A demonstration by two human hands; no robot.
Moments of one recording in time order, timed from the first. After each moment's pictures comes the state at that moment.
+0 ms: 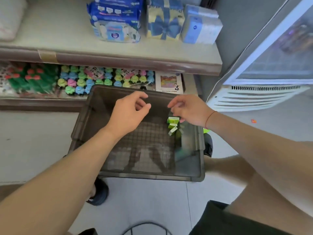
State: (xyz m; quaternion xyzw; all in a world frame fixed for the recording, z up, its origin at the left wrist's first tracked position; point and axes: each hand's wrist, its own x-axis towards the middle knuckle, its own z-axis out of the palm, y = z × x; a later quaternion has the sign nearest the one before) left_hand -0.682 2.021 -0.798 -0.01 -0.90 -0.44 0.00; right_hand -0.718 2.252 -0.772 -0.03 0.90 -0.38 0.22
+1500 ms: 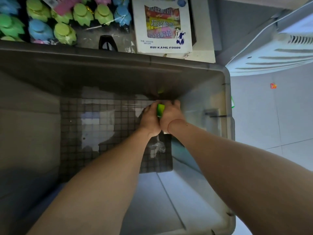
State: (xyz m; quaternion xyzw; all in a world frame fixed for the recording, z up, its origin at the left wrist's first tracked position) left_hand -0.776 2.178 -1.158 0.05 -0.81 -0.48 -0.32; right_hand -0.793 2.261 -1.087 0.19 0.91 -0.13 0.35
